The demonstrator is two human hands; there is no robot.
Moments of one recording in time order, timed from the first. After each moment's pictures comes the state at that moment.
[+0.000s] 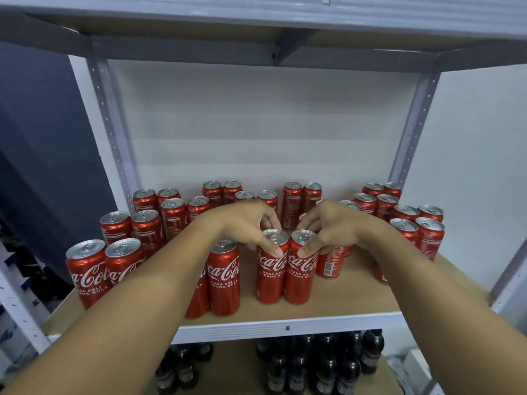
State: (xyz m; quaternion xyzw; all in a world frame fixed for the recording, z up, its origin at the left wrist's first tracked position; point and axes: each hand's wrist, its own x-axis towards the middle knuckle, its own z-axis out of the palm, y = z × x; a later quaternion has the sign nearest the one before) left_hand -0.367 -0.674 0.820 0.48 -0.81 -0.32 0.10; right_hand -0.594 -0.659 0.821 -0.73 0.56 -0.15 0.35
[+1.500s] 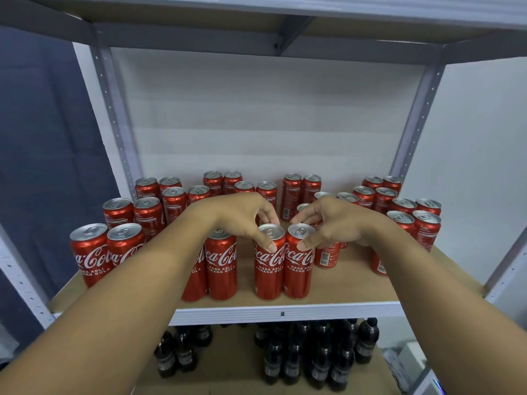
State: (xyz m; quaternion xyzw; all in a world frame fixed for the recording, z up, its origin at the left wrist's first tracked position) left_hand -0.362 -0.660 0.823 0.47 -0.84 -0.27 0.06; right_hand -0.603 -0.644 0.817 -0.74 0.52 -0.16 0.40
